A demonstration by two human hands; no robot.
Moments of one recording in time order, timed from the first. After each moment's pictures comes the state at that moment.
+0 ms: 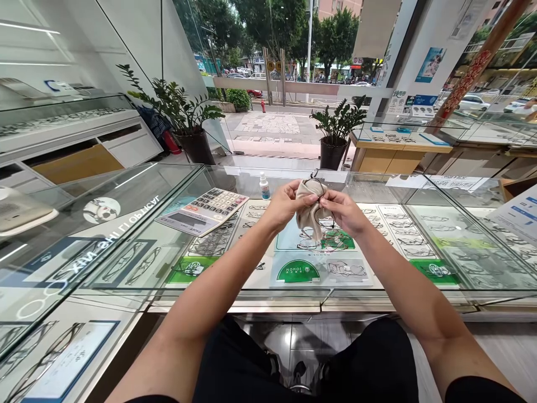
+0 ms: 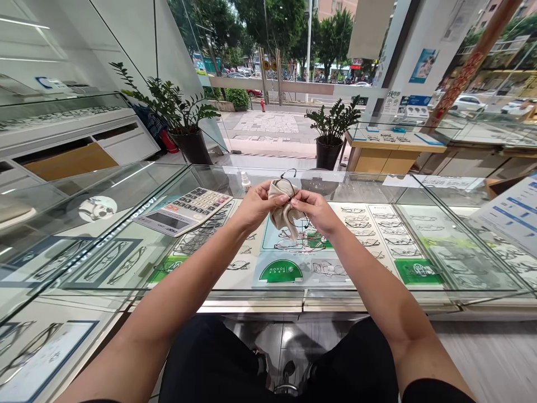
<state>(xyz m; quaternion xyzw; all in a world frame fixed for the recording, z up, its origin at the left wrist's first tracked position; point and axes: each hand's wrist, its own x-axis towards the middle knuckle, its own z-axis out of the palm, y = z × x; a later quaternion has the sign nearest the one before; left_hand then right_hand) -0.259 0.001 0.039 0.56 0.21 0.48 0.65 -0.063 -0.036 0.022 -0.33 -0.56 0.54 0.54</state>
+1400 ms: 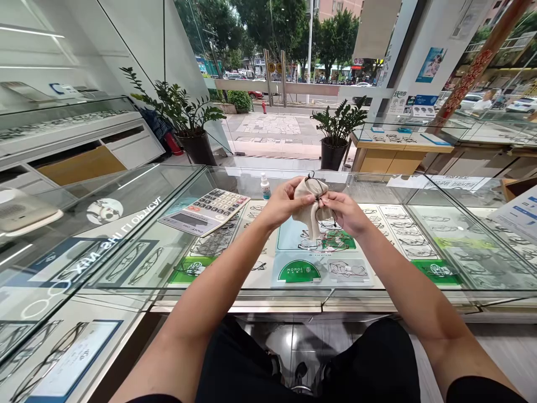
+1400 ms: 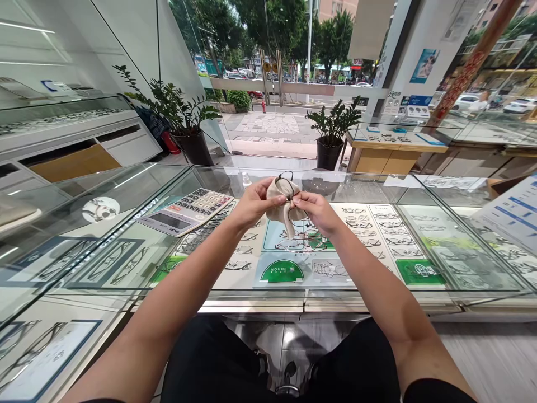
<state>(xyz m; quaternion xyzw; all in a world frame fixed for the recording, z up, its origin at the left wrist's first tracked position) -0.272 0.013 0.041 0.64 0.17 0.44 0.61 -0.065 -0.037 0.023 -0.32 -0.56 0.55 0.53</state>
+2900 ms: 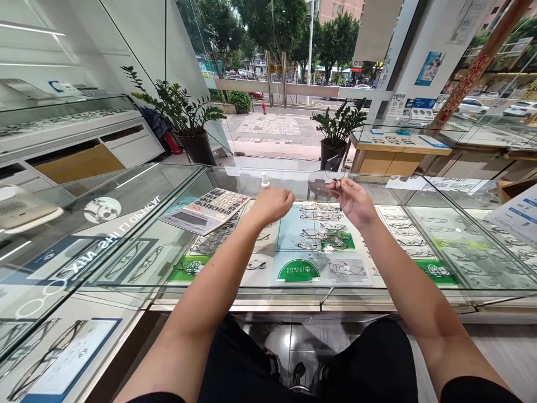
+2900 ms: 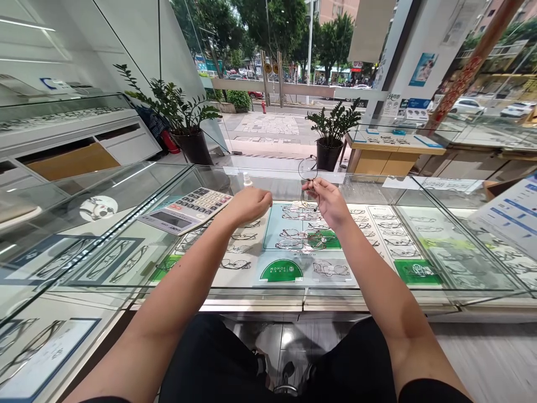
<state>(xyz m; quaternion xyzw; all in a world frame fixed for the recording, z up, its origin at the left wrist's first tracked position) -0.306 0.037 0.036 0.85 0.48 0.20 0.10 -0.039 -0.021 0.024 -0.32 -0.50 0.48 0.64</state>
